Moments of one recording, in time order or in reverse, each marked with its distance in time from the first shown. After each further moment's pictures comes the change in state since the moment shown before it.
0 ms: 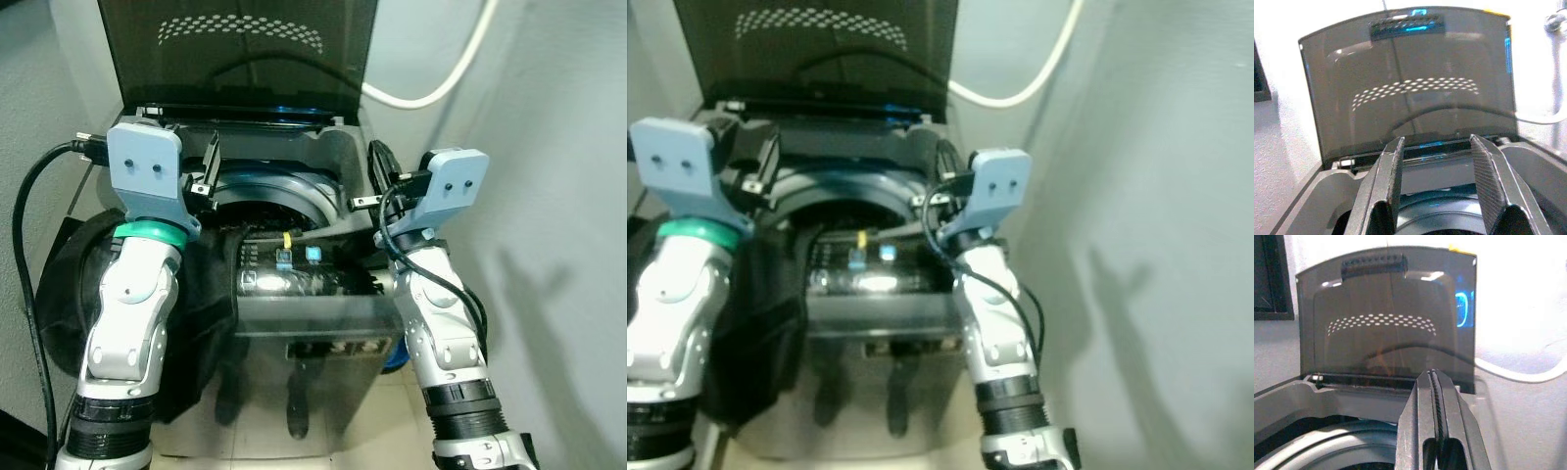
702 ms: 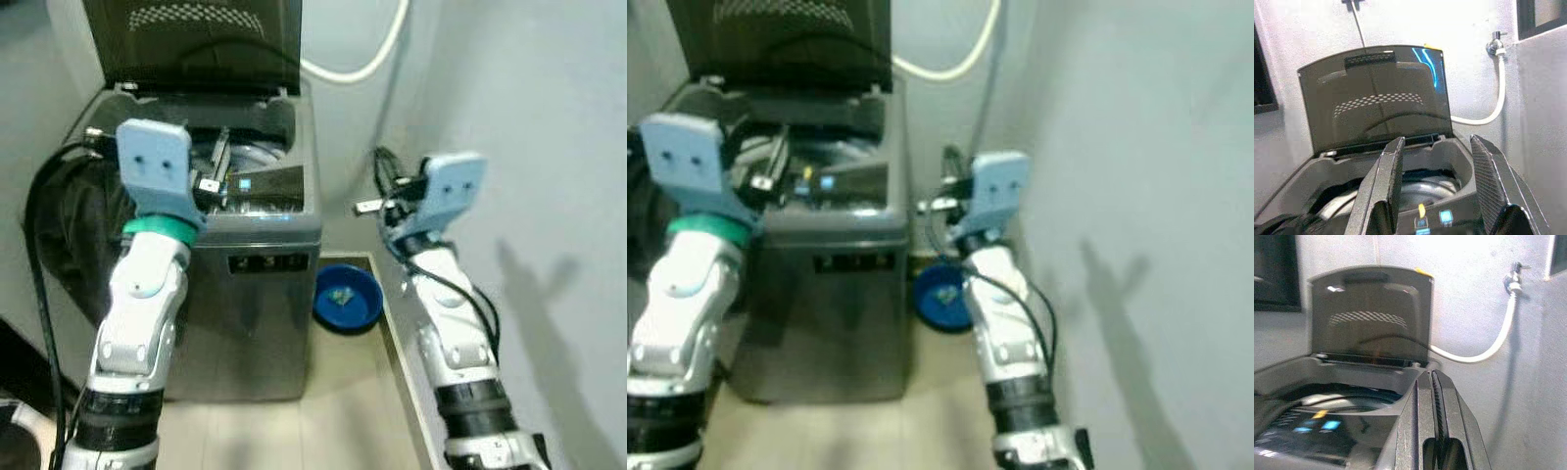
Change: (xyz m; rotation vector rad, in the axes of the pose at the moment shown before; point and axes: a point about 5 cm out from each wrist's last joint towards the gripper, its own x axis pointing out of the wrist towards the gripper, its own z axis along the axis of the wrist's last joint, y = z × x) left arm 0.002 -0.009 -0.002 -0.016 -0.001 -0.022; right arm -0.006 -0.006 -0.008 -0.052 0.044 0.020
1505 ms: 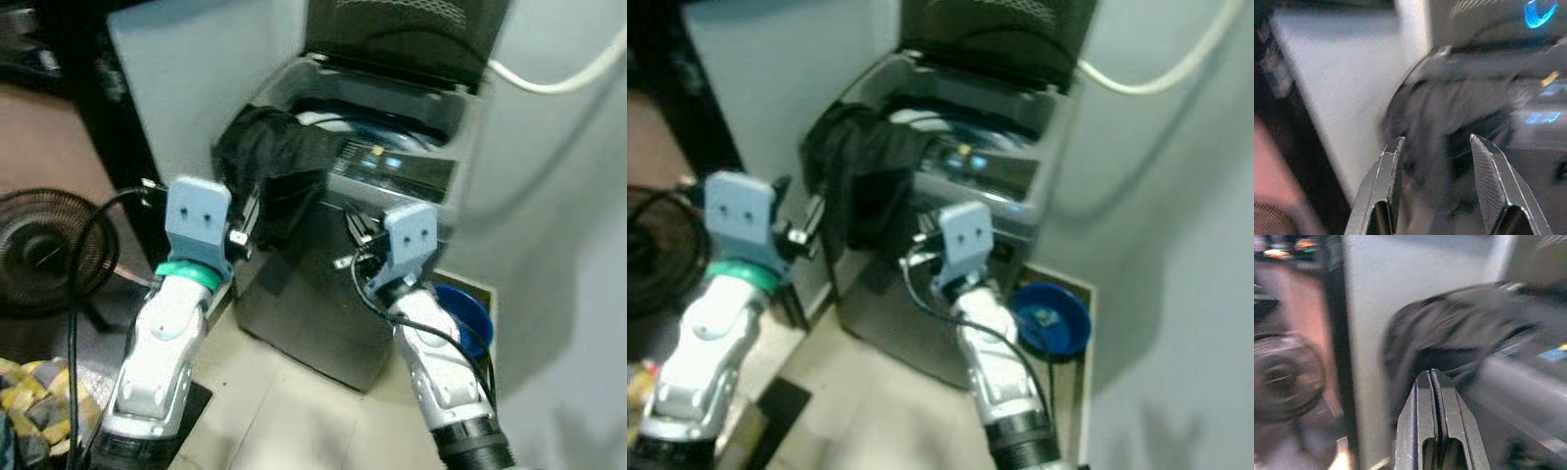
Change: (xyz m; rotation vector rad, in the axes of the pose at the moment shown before) left arm -0.046 -0.019 -0.053 0.011 0.234 -0.089; right arm -0.045 0.025 -0.056 -0.006 0.226 0.156
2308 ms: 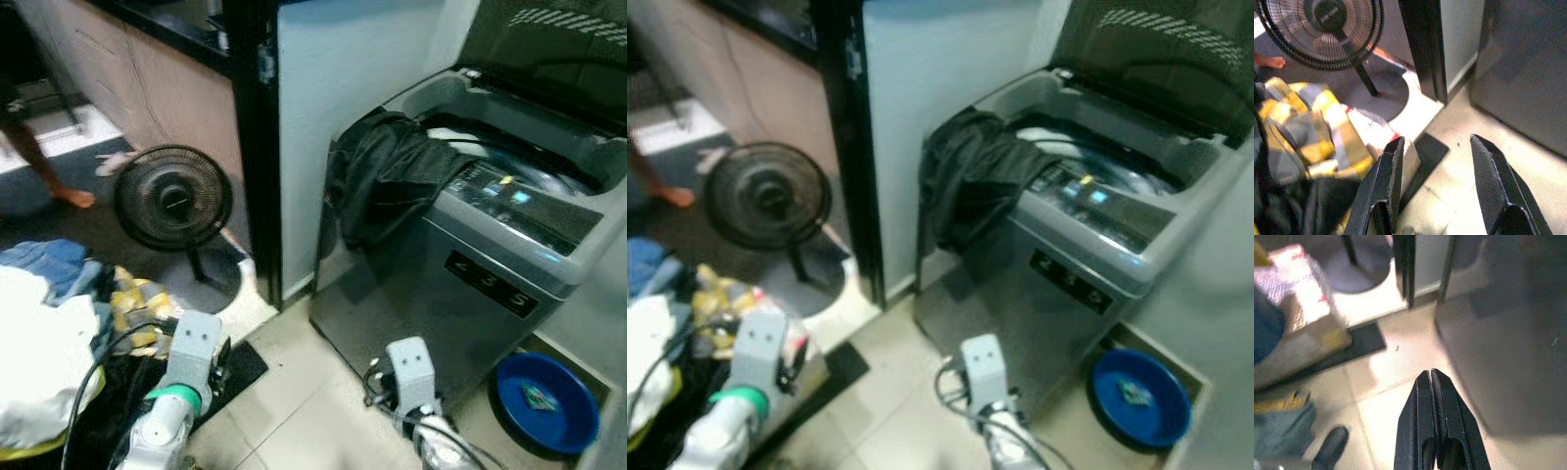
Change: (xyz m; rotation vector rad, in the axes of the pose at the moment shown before) left arm -0.089 -0.028 -0.136 -0.033 0.580 -0.074; right arm -0.149 -0.023 -0.153 0.017 0.750 -0.206
